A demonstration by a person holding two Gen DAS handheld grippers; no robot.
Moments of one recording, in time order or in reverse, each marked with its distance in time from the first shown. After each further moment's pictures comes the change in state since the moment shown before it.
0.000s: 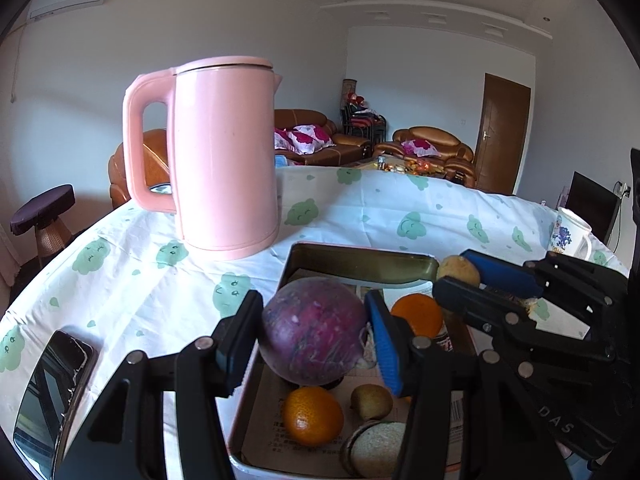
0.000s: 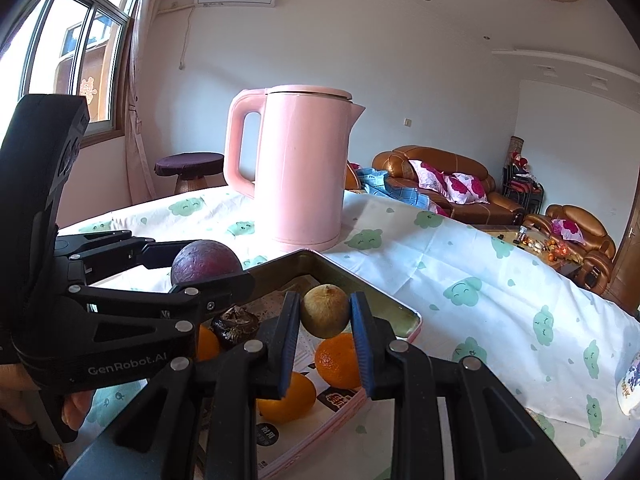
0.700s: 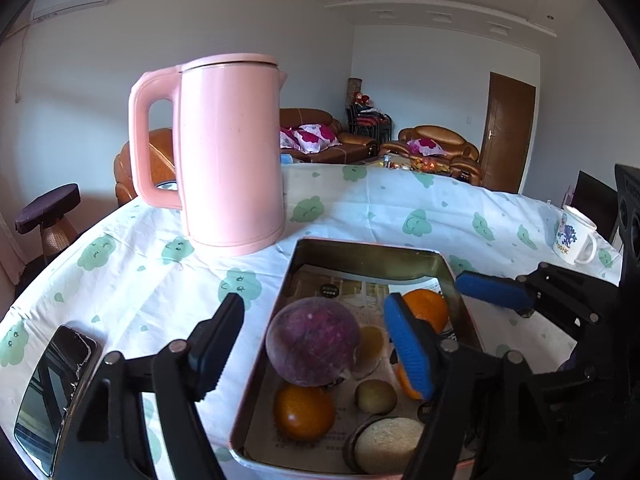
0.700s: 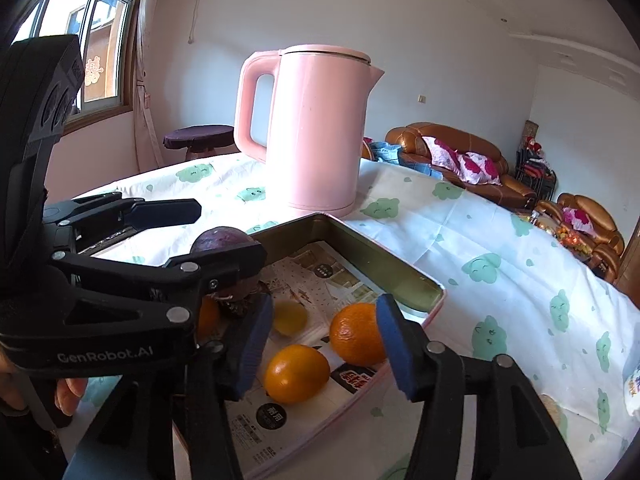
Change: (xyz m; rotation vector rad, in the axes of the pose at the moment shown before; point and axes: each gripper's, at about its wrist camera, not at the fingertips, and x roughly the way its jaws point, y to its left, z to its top) left arm -0.005 -0.003 -0.002 0.000 -0.010 0.017; right arm 0.011 0.005 -0.009 -0.033 0.088 0.015
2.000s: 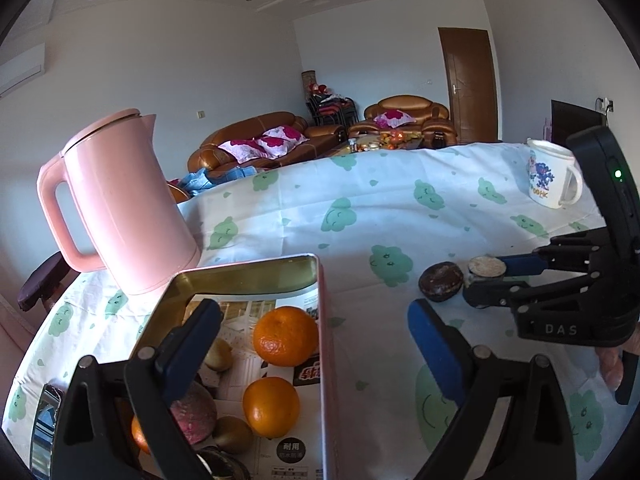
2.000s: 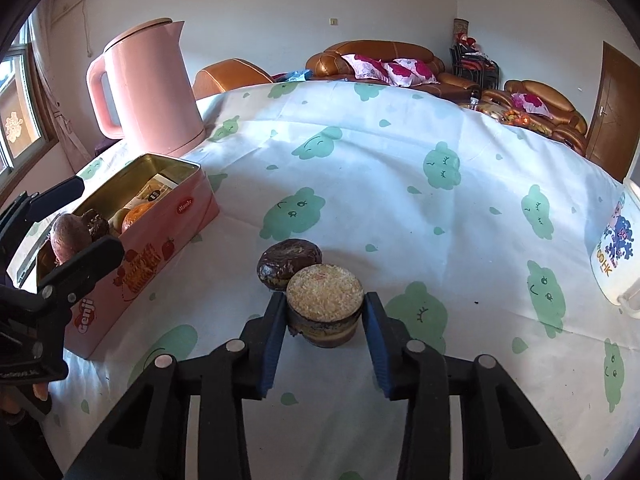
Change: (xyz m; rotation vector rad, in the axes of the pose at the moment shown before) left arm 0.029 -0.123 0.004 0.261 0.021 0.018; right arm -0.022 -0.160 -0.075 0.330 0.251 -0.084
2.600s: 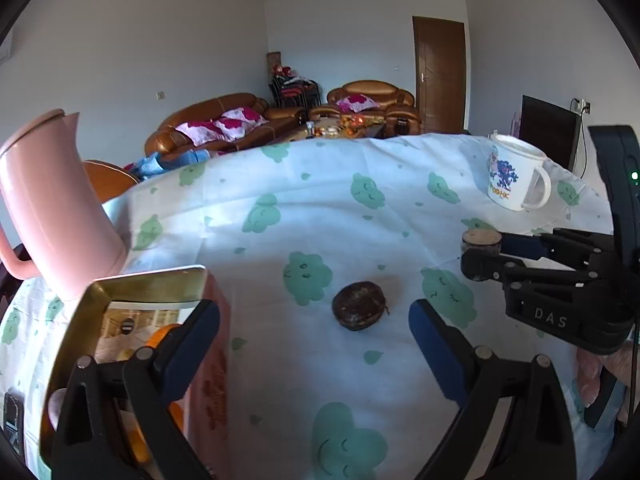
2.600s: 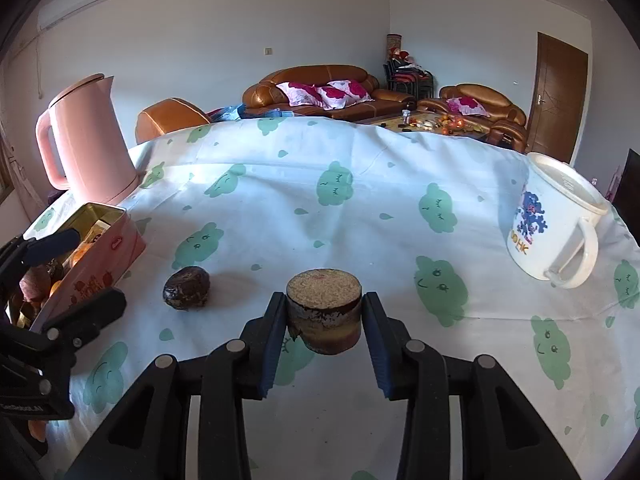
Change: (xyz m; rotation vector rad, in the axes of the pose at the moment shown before) left arm 0.031 -0.057 0.025 -0.003 0.098 -0.176; right arm -0.037 -0.056 -0.012 0.131 -0.104 -0.191
